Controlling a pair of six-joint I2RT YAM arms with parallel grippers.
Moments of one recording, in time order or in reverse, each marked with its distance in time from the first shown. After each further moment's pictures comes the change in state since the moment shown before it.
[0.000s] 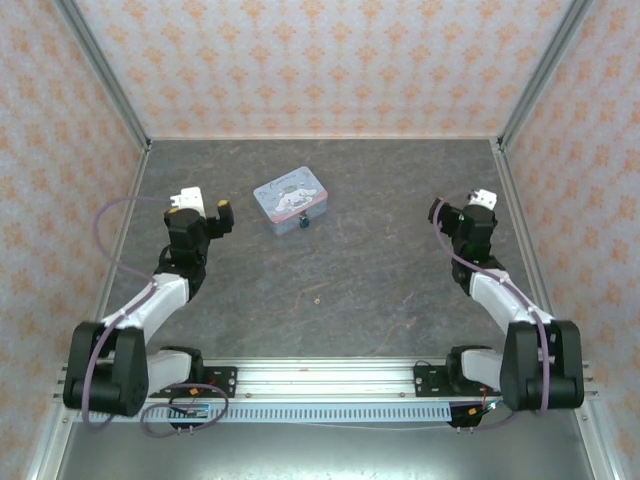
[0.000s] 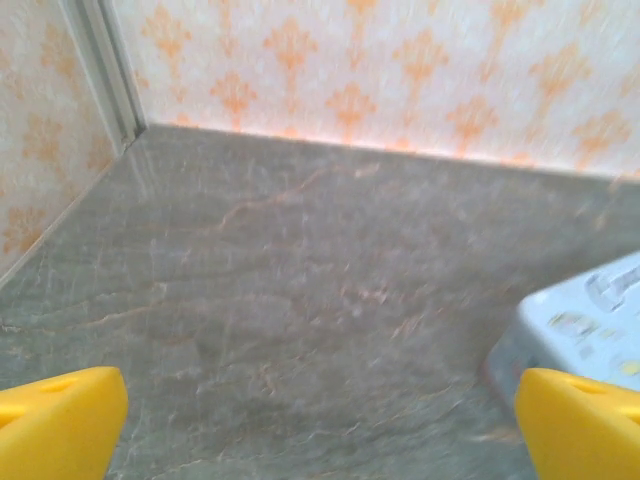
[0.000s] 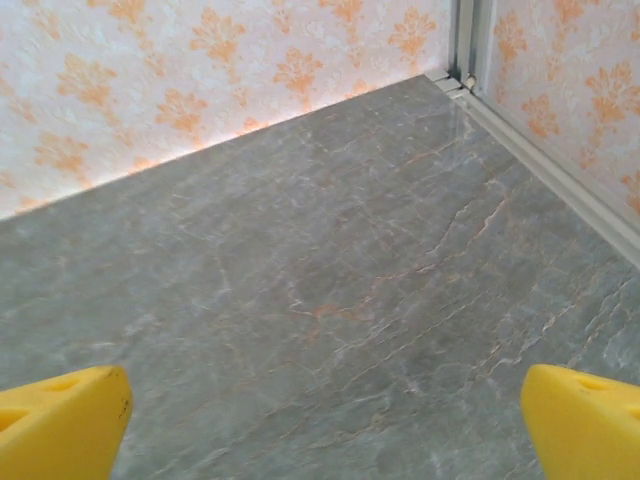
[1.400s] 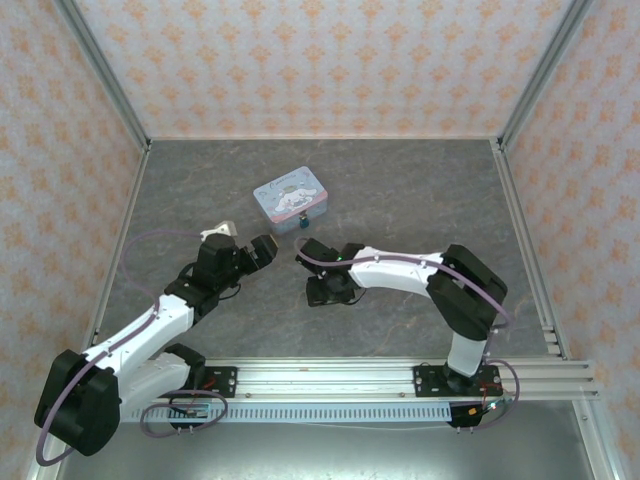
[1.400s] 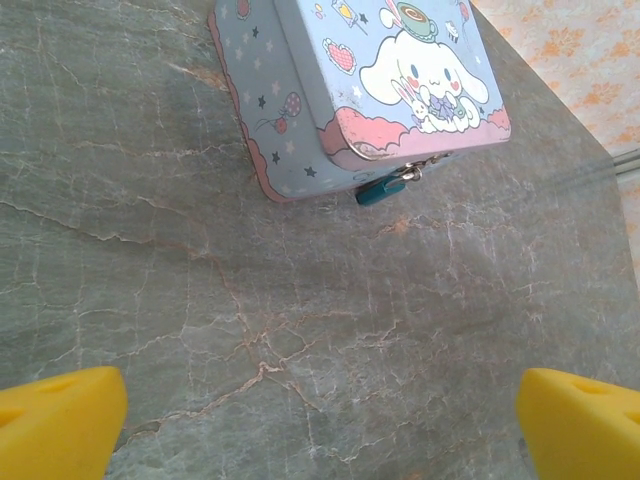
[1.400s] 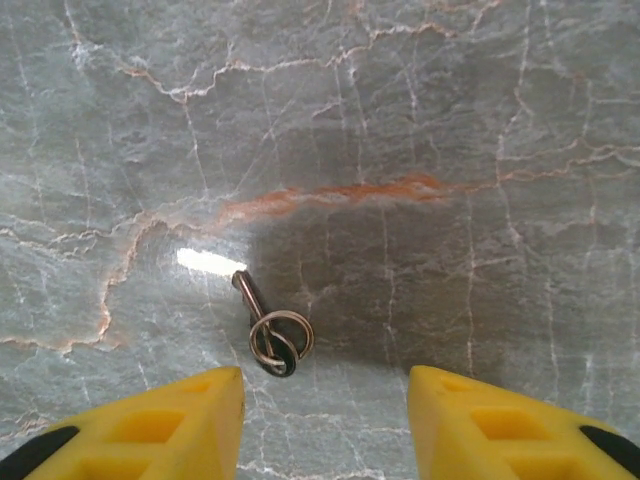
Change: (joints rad) left arm -0.327 -0.159 -0.080 -0.365 0.235 -0.698; right arm 0.959 0.652 0.602 -0.885 -0.227 0.455
